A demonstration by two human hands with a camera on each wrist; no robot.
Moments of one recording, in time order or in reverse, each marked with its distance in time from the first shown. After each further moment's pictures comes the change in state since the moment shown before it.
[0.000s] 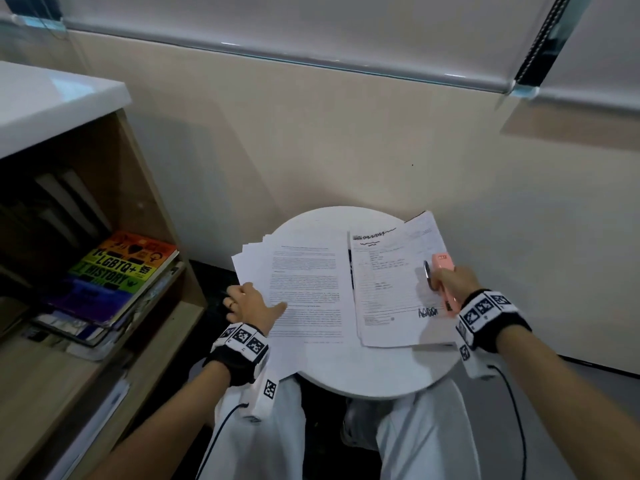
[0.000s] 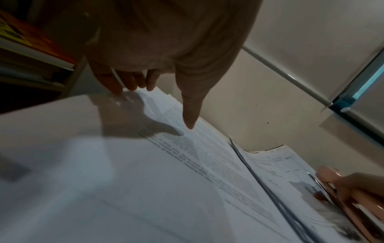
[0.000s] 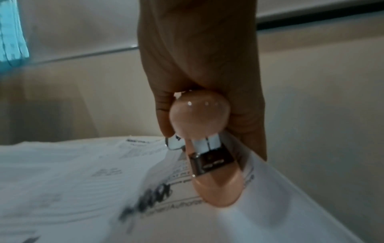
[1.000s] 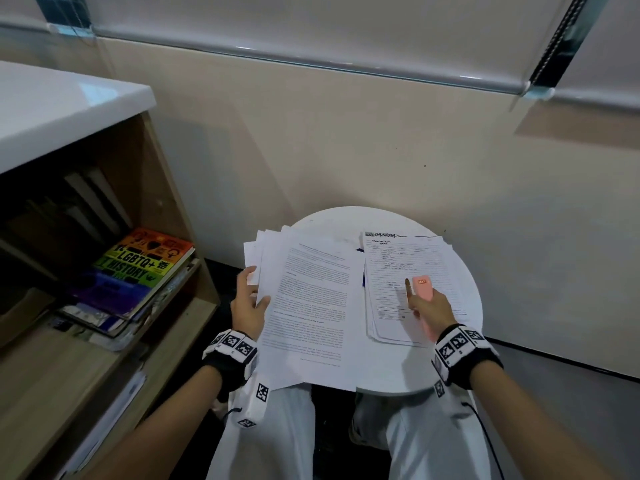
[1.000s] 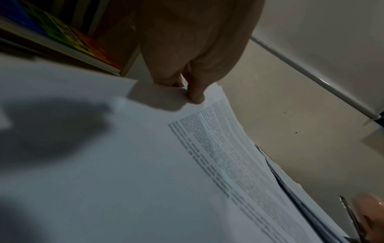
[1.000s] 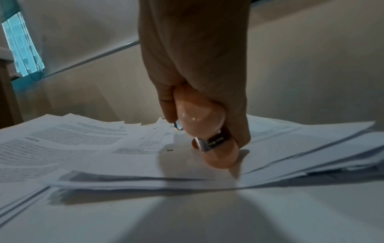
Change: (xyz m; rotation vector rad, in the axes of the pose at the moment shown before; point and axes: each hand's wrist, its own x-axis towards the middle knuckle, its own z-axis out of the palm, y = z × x) left_hand 0.007 -0.050 -0.011 -0.588 0.010 0.273; right_hand -0.017 0.048 0.072 0.165 -0.081 -0.124
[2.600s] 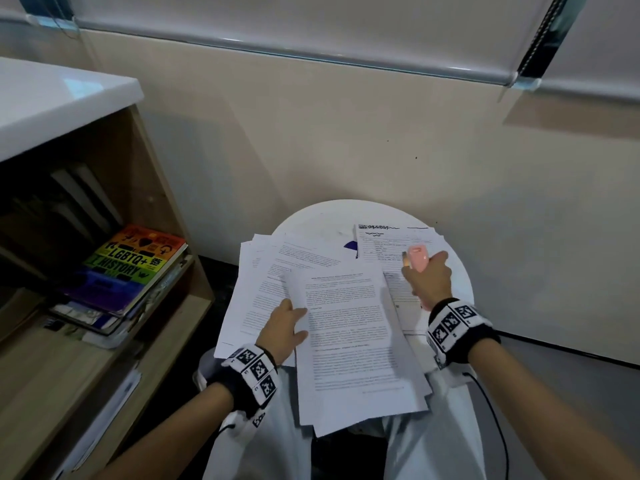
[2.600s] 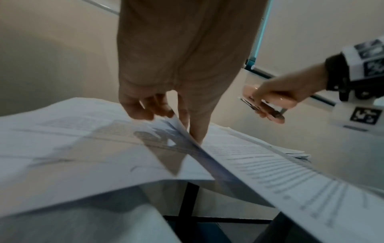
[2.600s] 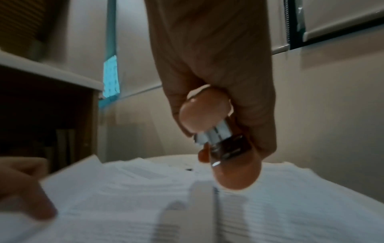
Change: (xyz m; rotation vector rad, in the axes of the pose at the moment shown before) left_hand -0.049 0.018 0.035 0.641 -0.524 0.177; right_hand -0.031 -0.058 -0.004 -0.192 0.184 -0.097
